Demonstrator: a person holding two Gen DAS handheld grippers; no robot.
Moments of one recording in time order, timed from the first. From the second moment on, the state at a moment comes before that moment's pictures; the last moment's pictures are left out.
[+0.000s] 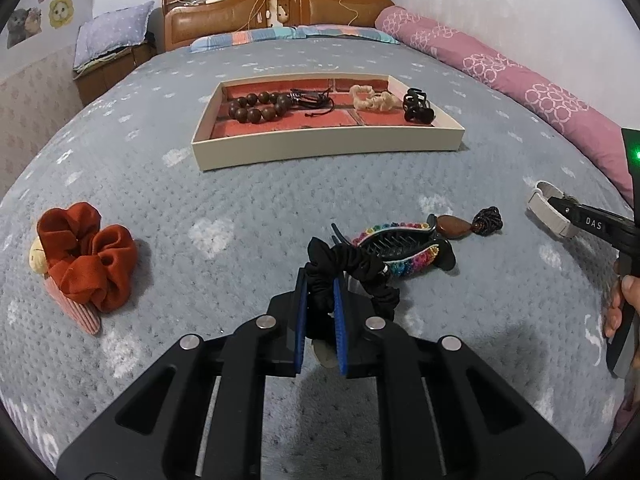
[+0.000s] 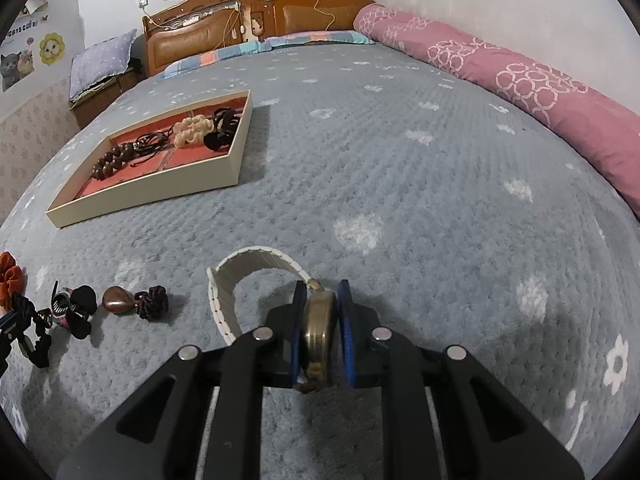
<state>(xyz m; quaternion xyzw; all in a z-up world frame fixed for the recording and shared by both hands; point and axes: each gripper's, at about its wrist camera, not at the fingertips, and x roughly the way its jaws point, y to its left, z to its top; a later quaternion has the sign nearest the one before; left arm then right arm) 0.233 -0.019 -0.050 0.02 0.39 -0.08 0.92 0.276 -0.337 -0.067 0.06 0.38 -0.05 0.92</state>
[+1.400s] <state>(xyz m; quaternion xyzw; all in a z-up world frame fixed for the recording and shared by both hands) 0.460 0.010 -0.022 -0.02 0.34 -0.06 0.94 0.458 -0.223 -0.018 0.03 0.32 0.03 0.95</state>
